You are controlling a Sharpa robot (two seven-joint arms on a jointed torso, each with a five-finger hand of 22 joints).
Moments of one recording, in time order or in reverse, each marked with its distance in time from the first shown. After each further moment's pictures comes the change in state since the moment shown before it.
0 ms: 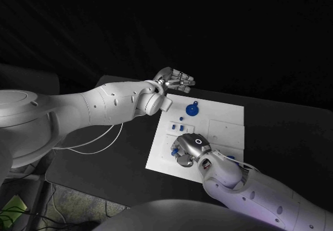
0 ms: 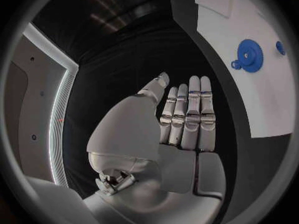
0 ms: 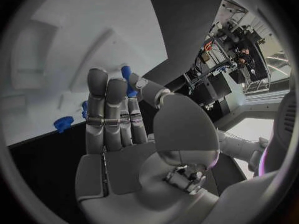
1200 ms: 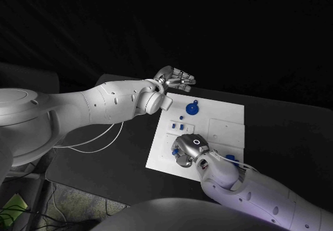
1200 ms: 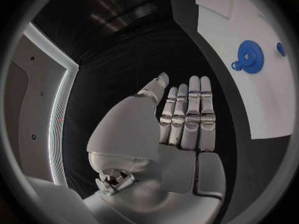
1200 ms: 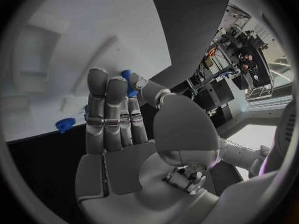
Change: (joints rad) left arm 0.000 0.002 0.000 0.000 0.000 0.004 -0.002; left_hand -0.004 0.004 0.000 0.000 0.000 0.000 0.000 0.000 0.000 0.000 0.000 0.000 0.000 -0.004 0.004 0.000 0.000 0.000 0.000 0.000 0.000 -0.008; right arm 0.003 0.017 -0.024 -0.009 -0.049 0.022 -0.059; right_hand -0.003 -0.004 -0.004 -0.004 -0.004 0.001 -0.003 0.000 0.000 -0.002 -0.002 0.003 0.000 0.001 0.000 0.000 0.001 0.000 -0.002 -0.002 0.000 0.010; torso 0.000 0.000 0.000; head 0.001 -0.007
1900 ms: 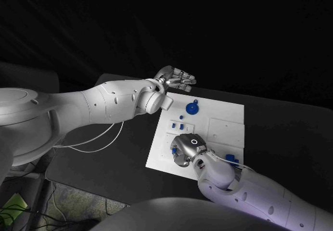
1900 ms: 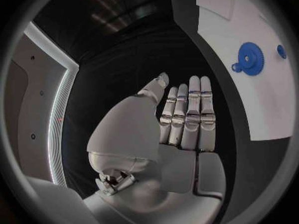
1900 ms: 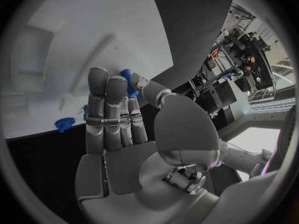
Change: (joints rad) left arm 0.000 0.002 0.000 0.000 0.000 0.007 -0.004; left_hand 0.000 0.000 -0.003 0.003 0.000 0.000 0.000 0.000 0.000 0.000 0.000 0.000 0.000 0.000 0.000 0.000 0.000 0.000 0.004 0.004 0.000 -0.003; right arm 0.002 0.022 -0.014 -0.012 -0.021 -0.002 -0.042; right_hand -0.011 -0.038 -0.038 0.006 0.043 -0.053 0.017 0.009 0.001 -0.013 -0.004 0.001 0.002 -0.004 -0.001 -0.007 -0.011 0.000 0.000 0.000 -0.047 -0.008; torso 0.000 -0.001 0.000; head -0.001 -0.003
